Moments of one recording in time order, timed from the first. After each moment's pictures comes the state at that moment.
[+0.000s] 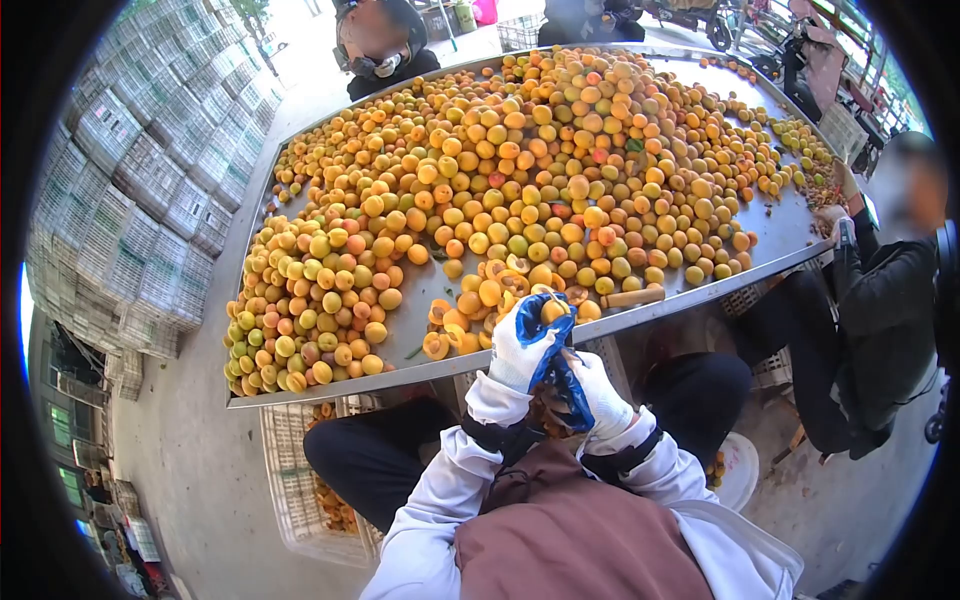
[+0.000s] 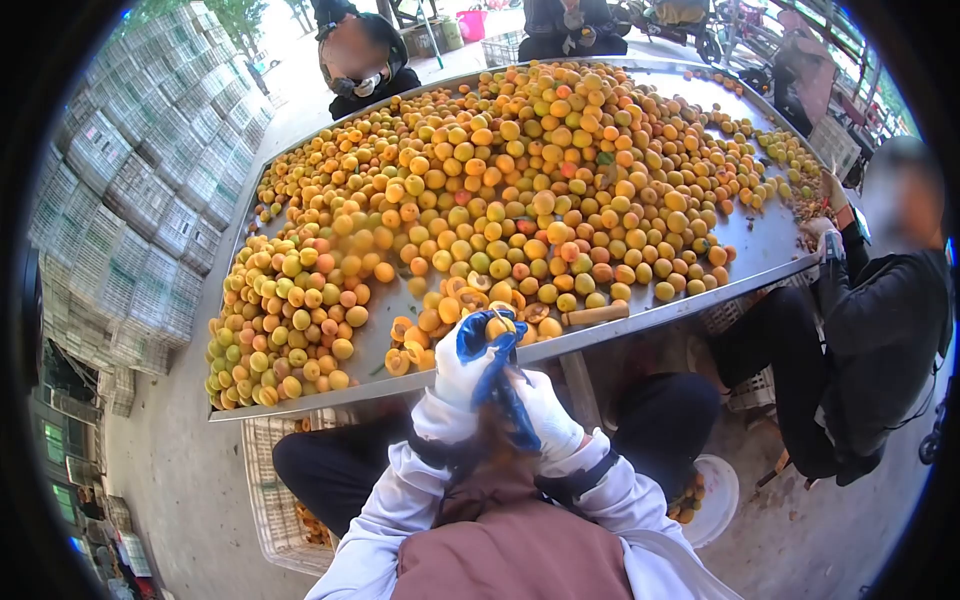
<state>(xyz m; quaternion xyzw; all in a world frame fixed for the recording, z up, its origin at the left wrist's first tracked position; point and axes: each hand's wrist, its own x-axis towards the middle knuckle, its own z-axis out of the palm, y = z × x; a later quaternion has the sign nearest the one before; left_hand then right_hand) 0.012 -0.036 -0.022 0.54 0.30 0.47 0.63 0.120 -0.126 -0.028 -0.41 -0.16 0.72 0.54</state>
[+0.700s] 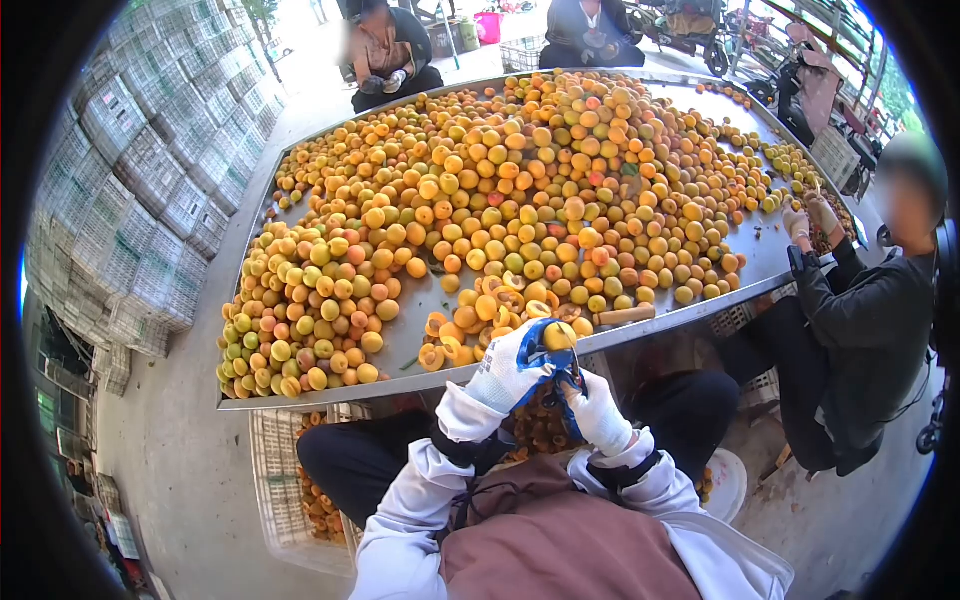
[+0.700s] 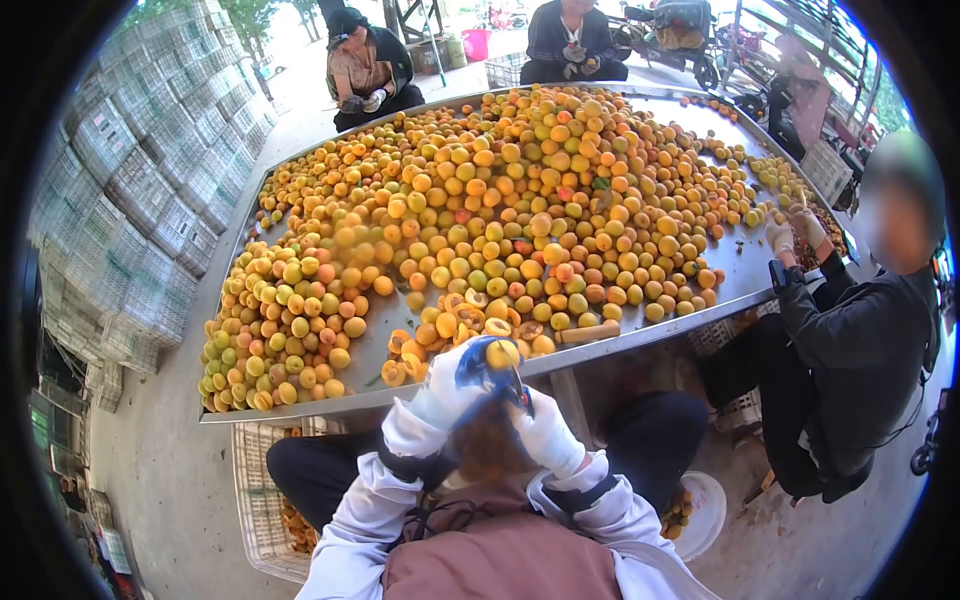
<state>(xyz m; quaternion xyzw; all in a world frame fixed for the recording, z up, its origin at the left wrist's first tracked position) -0.017 -0.035 0.008 0.76 0.26 0.35 0.49 0.130 -0.145 -0.024 -0.55 -0.46 0.47 0.52</state>
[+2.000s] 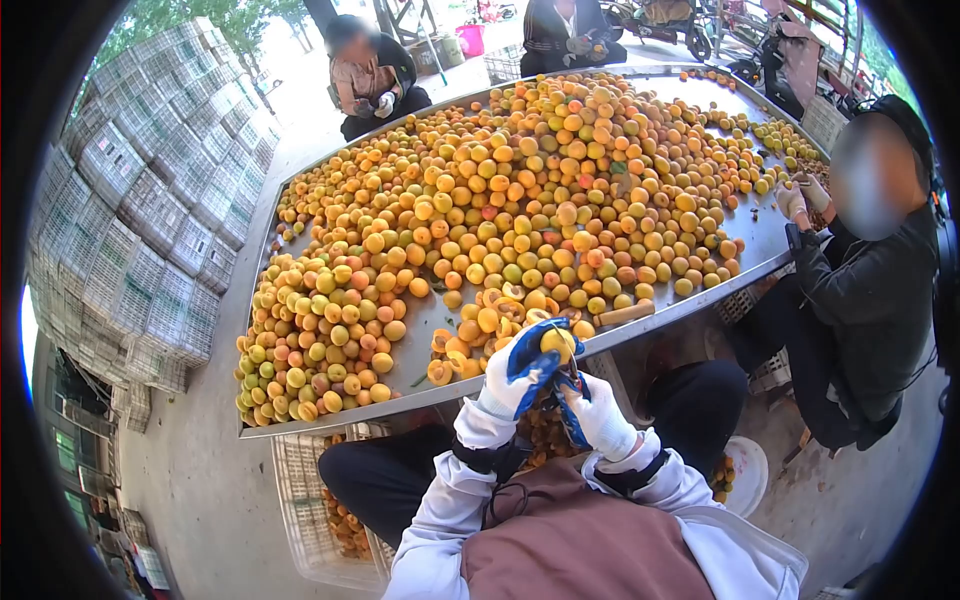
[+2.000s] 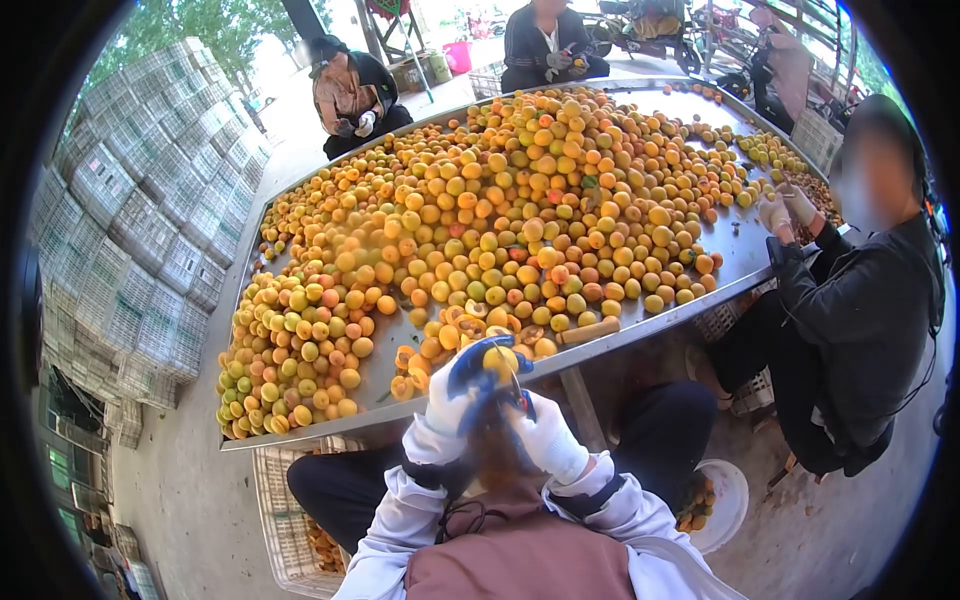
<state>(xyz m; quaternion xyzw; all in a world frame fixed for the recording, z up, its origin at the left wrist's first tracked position) -0.009 -0.047 0.021 0.64 0.14 0.39 0.64 0.122 -0.151 -0.017 -0.52 -0.38 0.52 0.55</state>
